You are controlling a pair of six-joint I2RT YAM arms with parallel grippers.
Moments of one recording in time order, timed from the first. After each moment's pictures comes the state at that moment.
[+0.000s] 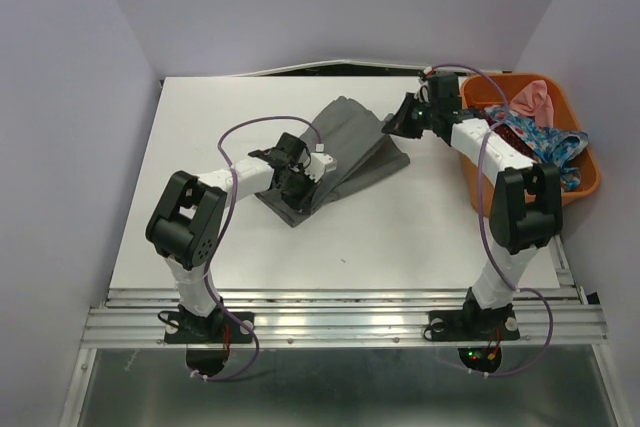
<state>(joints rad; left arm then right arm) -0.52 1.78 1.11 -0.48 0.38 0.24 0.19 1.83 1.45 -0.28 -0.36 0.58</state>
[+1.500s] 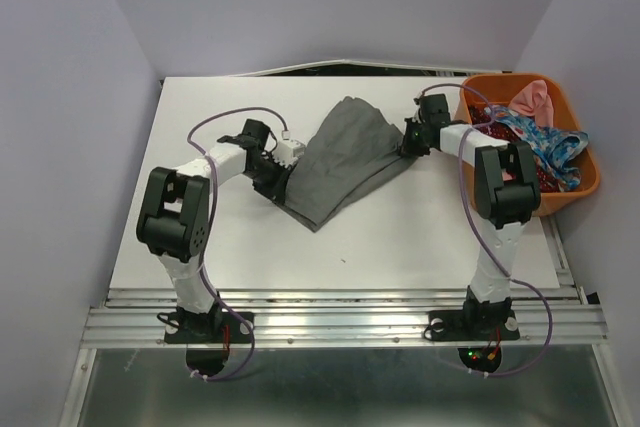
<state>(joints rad) -0.30 1.78 1.19 -0.64 0.46 0.32 0.15 2.07 1.42 -0.26 -0.12 0.30</state>
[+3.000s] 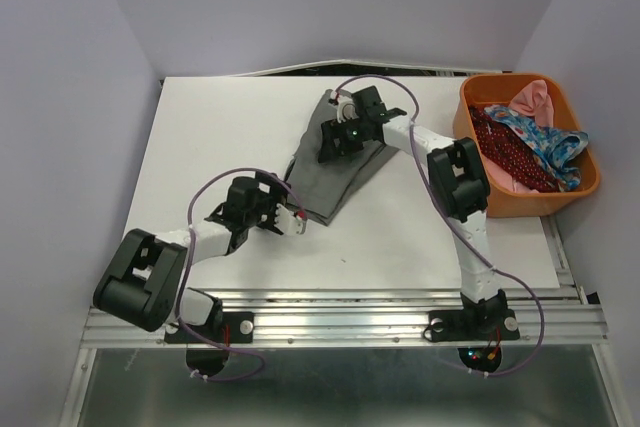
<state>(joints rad) -0.40 1.34 0.41 0.32 0.19 1.49 0.46 2.32 1.85 -0.43 -0.52 0.07</state>
